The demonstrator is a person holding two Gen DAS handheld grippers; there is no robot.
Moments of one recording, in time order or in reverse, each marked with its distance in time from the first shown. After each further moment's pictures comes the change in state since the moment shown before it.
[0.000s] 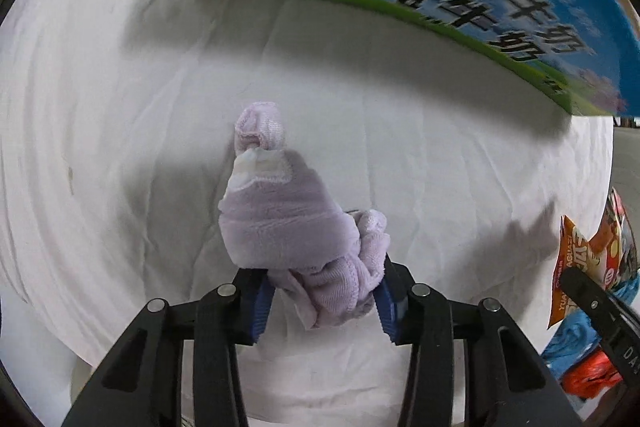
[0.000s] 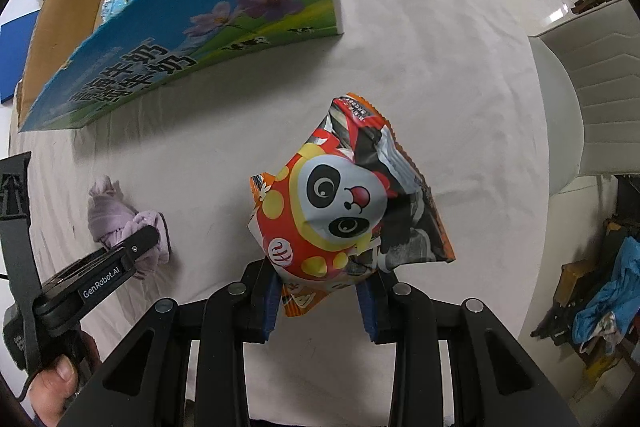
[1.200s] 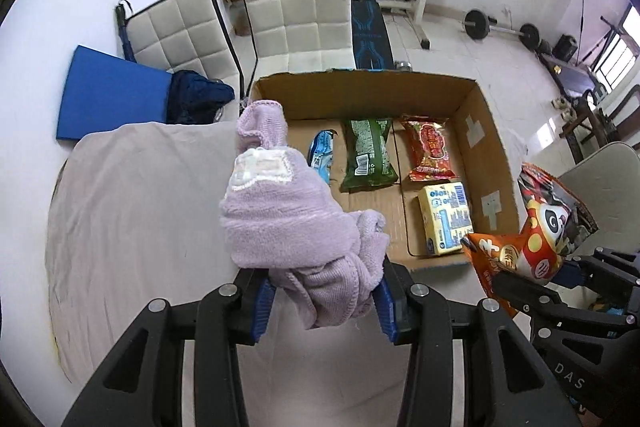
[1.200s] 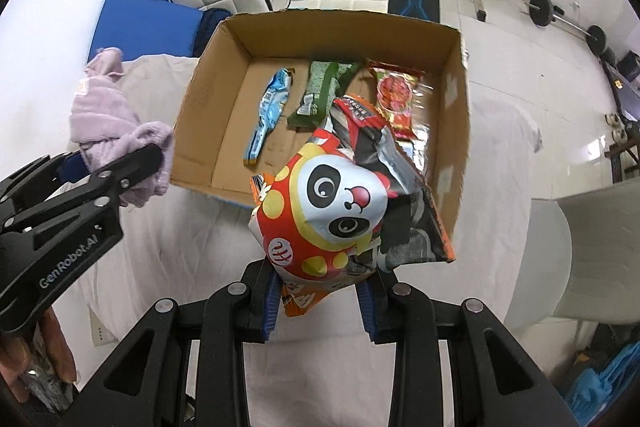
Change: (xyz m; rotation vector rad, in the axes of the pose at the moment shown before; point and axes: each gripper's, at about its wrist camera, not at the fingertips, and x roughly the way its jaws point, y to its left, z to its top) left arm -0.257 -0.049 0.081 0.227 -0.454 0.056; right arm -0.138 0.126 0.068 -0.359 -0.246 0.051
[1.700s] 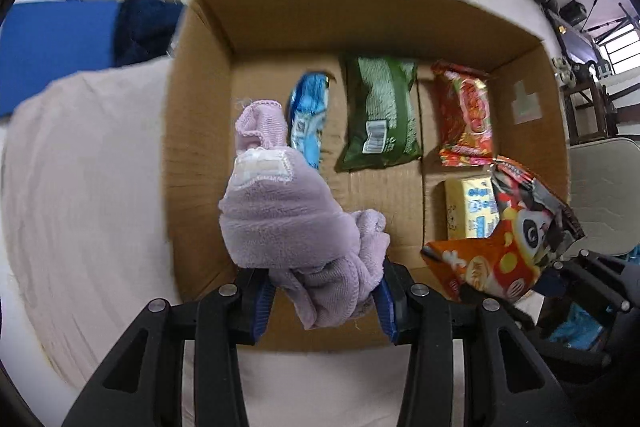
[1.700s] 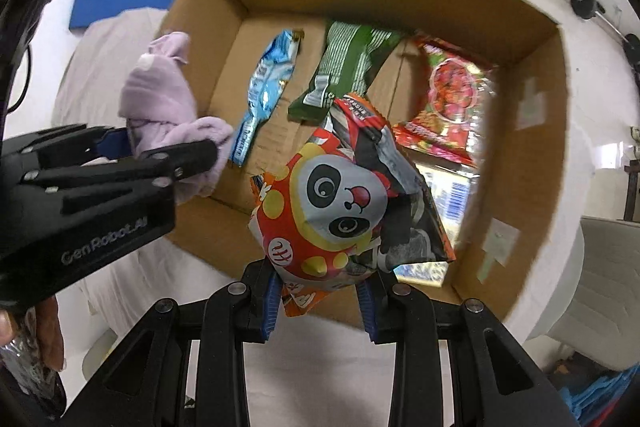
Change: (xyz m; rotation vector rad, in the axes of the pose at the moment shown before) left arm 0.149 0.015 0.056 -0.024 0.355 -0.108; right arm 0.113 0.011 0.064 -0.079 0.227 0.036
